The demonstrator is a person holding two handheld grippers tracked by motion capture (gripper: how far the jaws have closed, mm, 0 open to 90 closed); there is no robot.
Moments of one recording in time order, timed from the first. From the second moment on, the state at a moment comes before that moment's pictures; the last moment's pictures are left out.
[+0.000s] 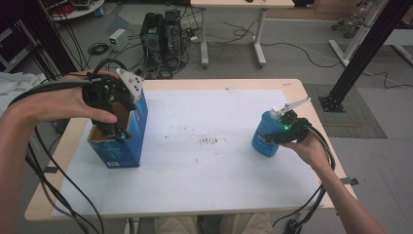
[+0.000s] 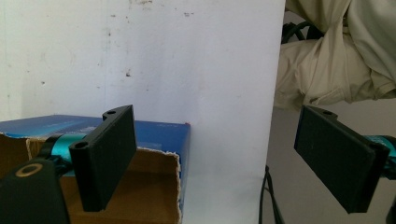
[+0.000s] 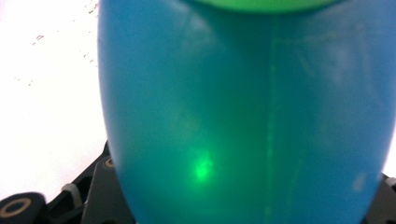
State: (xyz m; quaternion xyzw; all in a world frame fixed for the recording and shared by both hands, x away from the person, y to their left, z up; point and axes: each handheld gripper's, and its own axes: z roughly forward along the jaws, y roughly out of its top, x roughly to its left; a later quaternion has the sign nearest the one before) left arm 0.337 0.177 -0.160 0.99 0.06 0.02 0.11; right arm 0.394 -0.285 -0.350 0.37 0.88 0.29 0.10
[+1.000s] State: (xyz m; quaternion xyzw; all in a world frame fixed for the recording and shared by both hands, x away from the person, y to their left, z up) left arm 0.350 0.138 -0.144 0.99 0.05 0.02 0.14; right arm 0.379 -0.261 -0.320 0.28 0.90 0.32 0.08
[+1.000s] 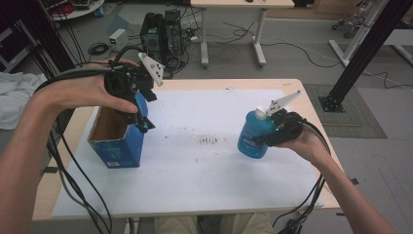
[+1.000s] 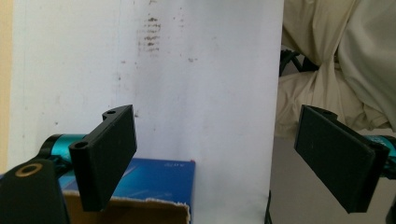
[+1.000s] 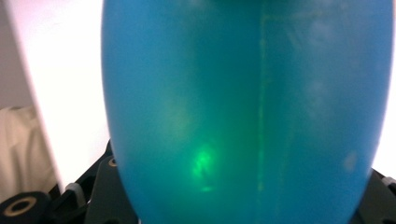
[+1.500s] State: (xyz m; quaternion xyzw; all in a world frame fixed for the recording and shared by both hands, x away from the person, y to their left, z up) left arm 0.365 0.068 -0.161 0.99 0.01 -0.01 0.16; right arm 0.368 -0.225 -0.291 0.18 0.93 0.33 0.03
